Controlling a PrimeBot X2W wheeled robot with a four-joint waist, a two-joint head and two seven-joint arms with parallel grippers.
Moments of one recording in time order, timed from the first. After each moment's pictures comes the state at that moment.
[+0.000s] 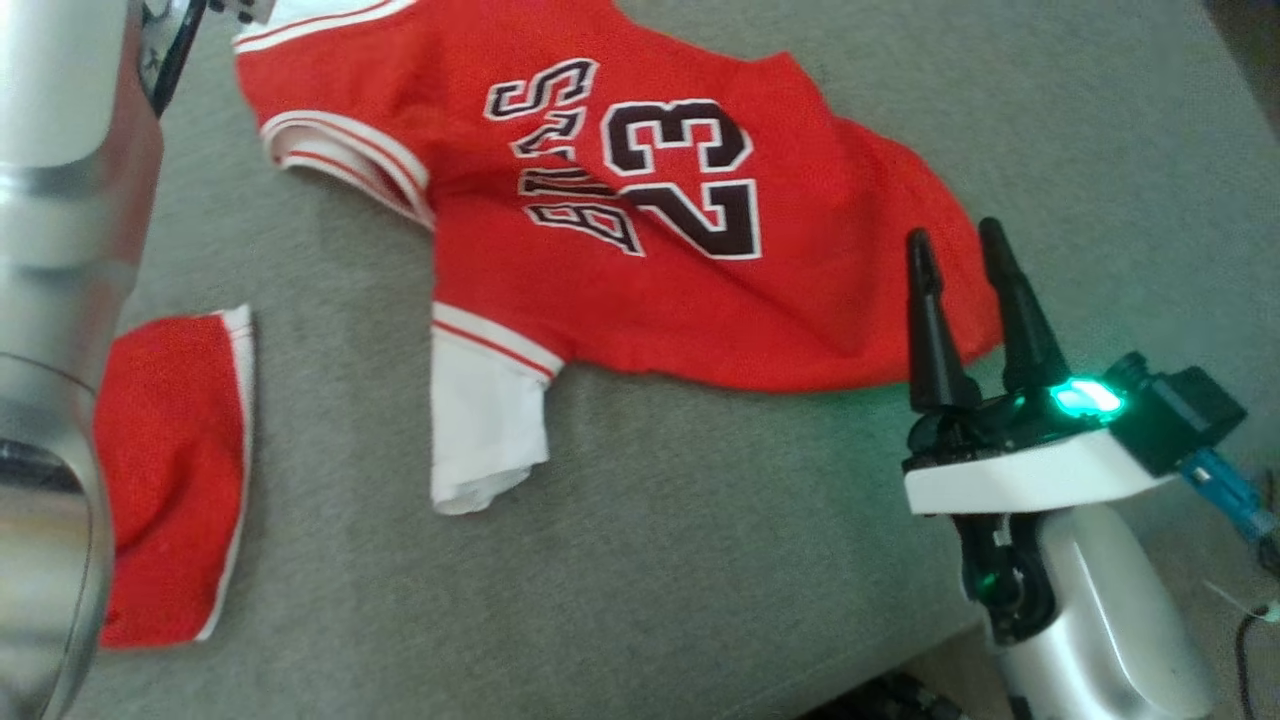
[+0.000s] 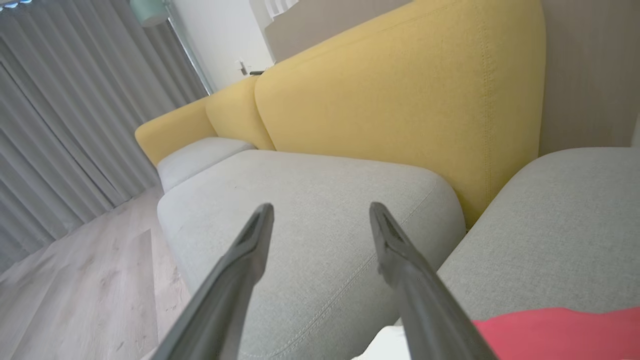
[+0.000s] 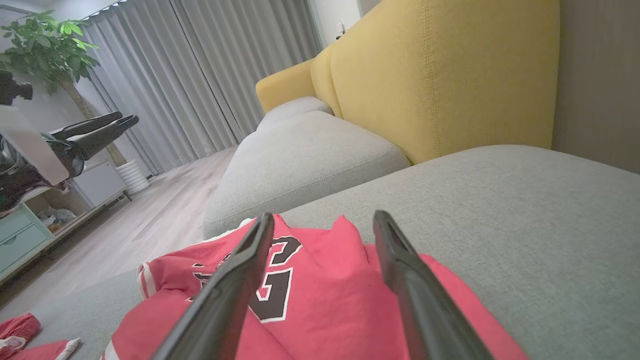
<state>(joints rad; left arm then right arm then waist) -1.35 0.28 -0.60 0.98 -0.21 -0.11 -0.08 -0.22 -0.04 0.22 0.10 0.43 0.13 -0.25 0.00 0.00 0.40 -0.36</state>
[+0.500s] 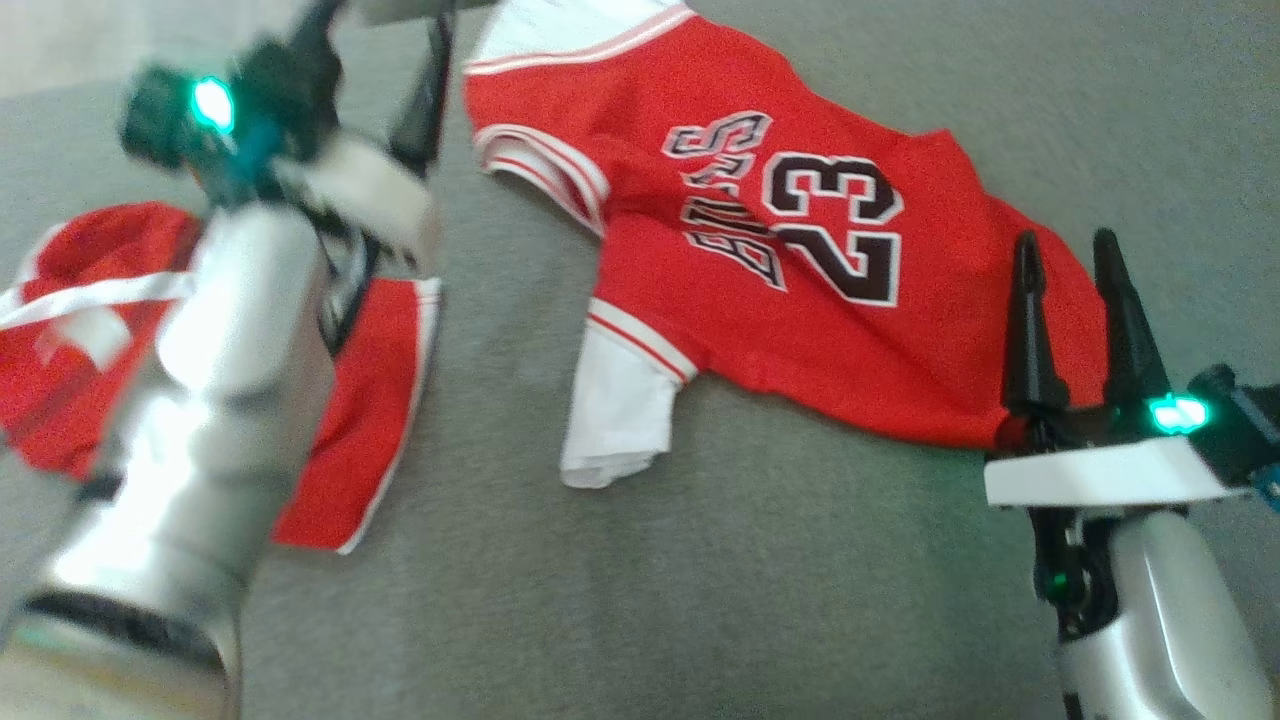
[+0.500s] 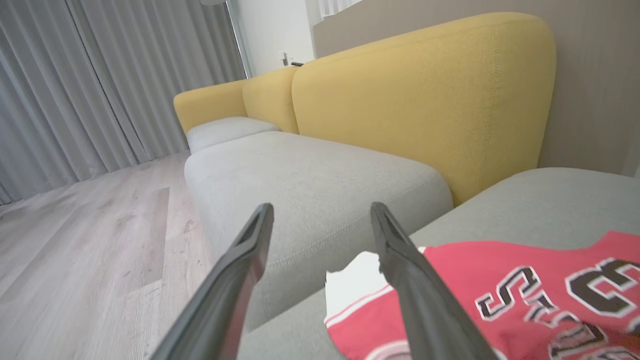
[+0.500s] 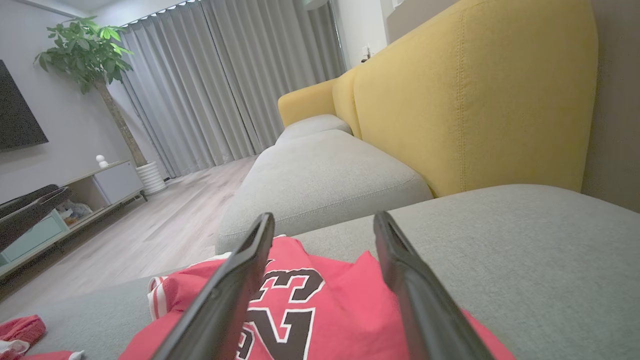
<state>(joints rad) -1.05 0.20 -0.59 0.88 -0.33 -0.08 -0.24 -0.21 -0.04 0.06 0.13 0.33 0.13 -0.25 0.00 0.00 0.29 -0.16</state>
